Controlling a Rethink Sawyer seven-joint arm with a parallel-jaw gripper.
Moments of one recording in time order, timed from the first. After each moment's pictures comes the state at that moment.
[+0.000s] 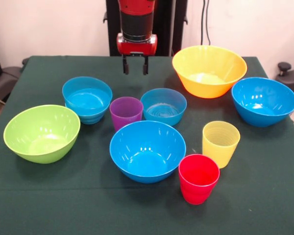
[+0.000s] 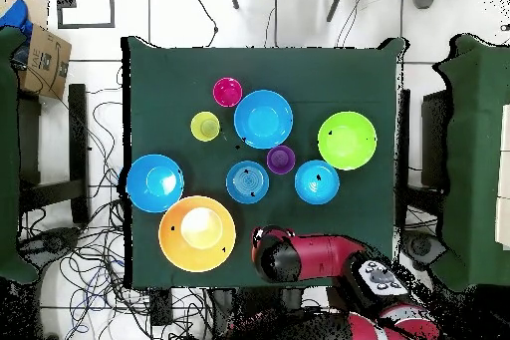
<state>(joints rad) -0.50 -0.55 0.06 2.04 -0.53 0.12 1.87</state>
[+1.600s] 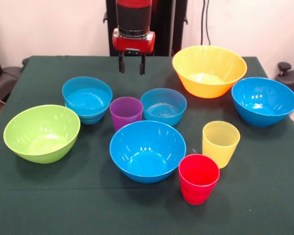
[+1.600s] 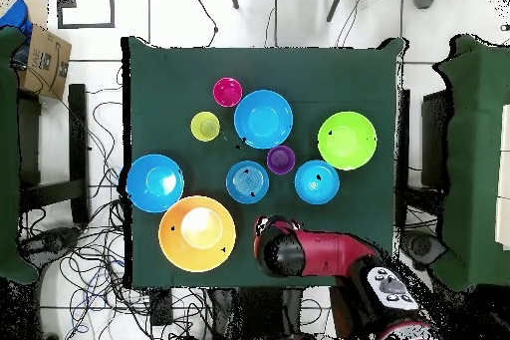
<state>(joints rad) -0.50 -0.63 0.06 2.05 -0.42 0.12 1.87</state>
